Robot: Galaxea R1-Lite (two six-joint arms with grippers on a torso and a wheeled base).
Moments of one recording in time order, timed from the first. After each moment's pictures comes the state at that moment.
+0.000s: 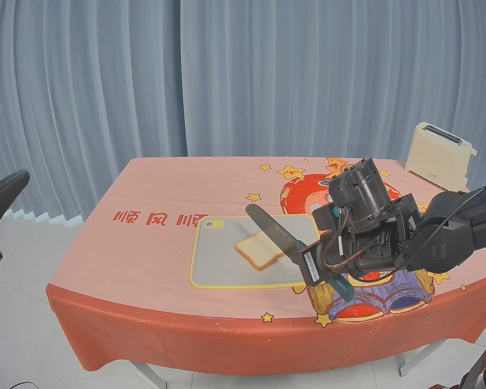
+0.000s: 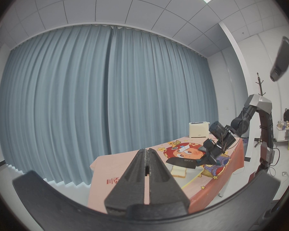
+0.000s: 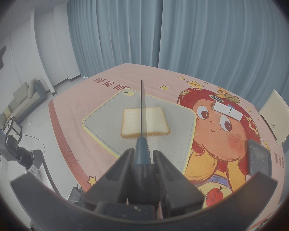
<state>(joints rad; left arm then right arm) -0.01 0.88 -0.57 -0.39 -0.44 0.03 0.73 1.87 -1.11 0.03 -0.15 0.12</state>
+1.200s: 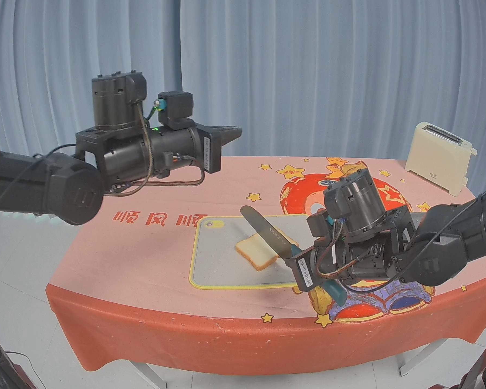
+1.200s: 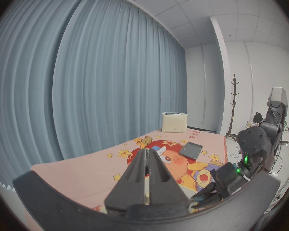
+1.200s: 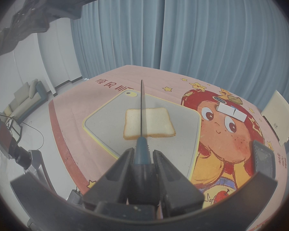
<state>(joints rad) -0.46 1.87 -1.29 -0.50 -0.36 0.02 0.75 1.89 -1.05 -0.08 -0.16 0.12</state>
